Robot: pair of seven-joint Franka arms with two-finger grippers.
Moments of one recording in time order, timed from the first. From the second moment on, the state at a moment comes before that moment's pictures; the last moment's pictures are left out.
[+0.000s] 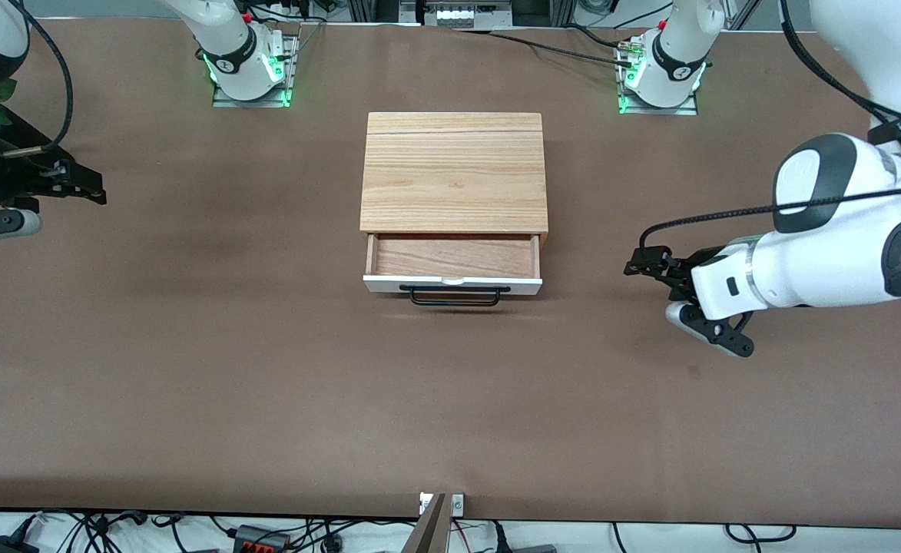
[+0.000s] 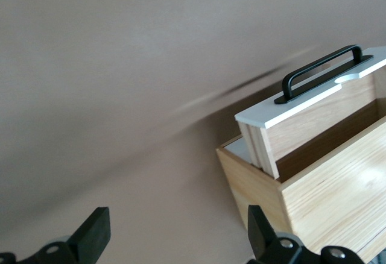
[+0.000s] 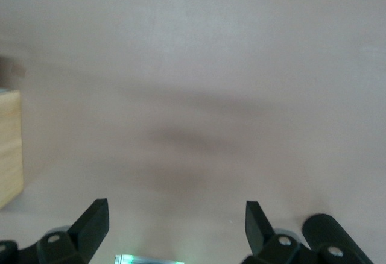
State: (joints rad) left arm -0.01 0.47 -0.20 -1.31 -0.25 1.61 0.20; right arm 0.09 0.07 -0.10 -1.63 -0.04 1.60 -0.15
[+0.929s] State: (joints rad) left arm -0.02 0.31 -0.20 -1.31 -0.02 1.50 -0.20; right arm 0.00 -0.01 -0.02 -1.66 -0.04 1.57 0.01
